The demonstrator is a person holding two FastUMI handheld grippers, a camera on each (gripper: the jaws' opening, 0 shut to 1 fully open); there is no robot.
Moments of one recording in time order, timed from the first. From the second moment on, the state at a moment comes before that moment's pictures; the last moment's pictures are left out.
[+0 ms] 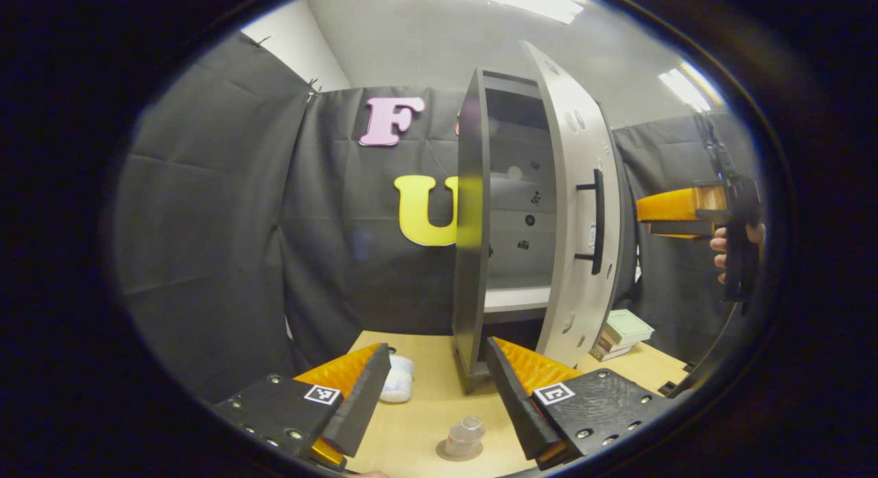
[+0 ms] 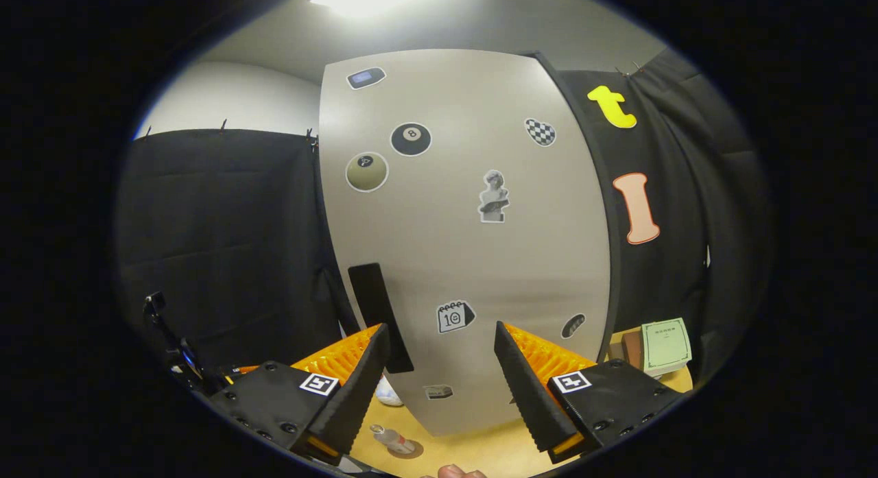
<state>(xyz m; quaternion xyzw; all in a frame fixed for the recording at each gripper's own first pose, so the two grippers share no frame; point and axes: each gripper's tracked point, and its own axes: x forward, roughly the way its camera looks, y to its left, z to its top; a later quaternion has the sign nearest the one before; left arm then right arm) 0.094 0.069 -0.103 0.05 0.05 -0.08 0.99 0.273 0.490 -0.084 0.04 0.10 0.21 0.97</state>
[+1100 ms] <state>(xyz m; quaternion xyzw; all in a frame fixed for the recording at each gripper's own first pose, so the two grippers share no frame) 0.069 -0.010 -0.061 0.01 0.03 -0.03 1.00 0.227 0.291 -0.114 0.00 0.10 0.07 0.99</state>
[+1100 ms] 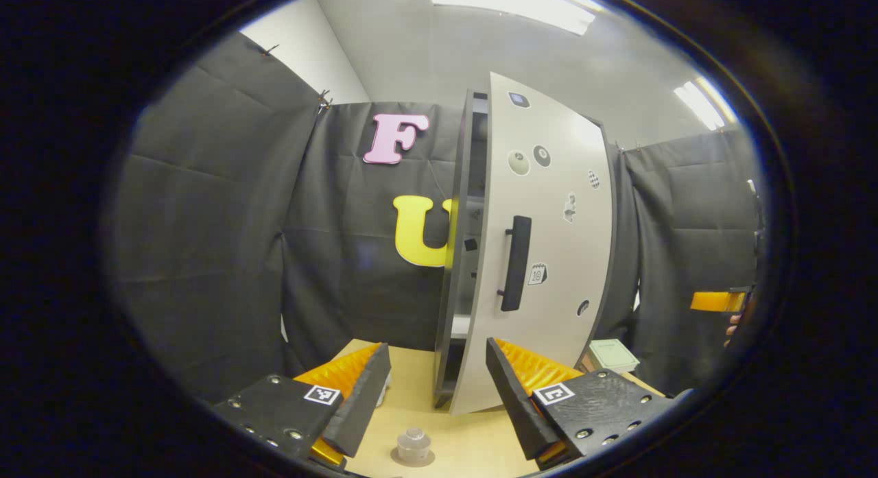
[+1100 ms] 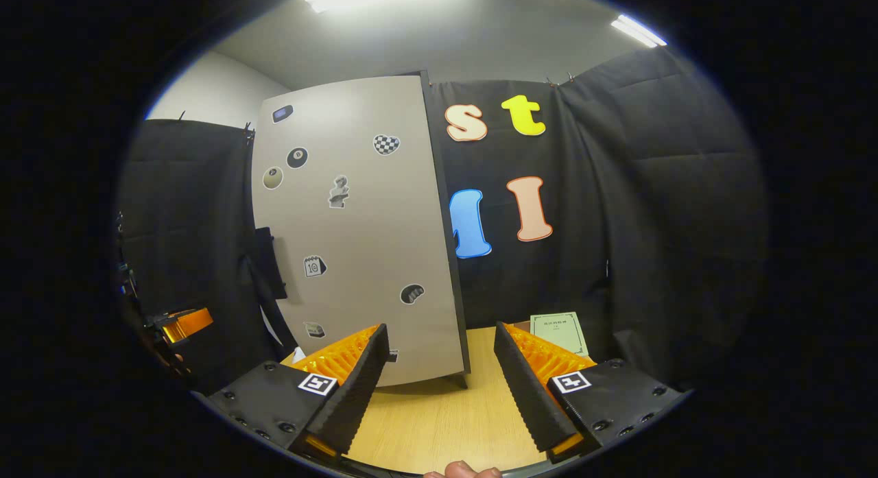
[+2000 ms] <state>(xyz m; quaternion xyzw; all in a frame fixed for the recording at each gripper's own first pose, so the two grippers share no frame) 0.068 -0.125 -0.025 0.05 0.03 -0.06 1.00 0.261 0.277 -0.084 0.00 0.05 0.12 0.99</state>
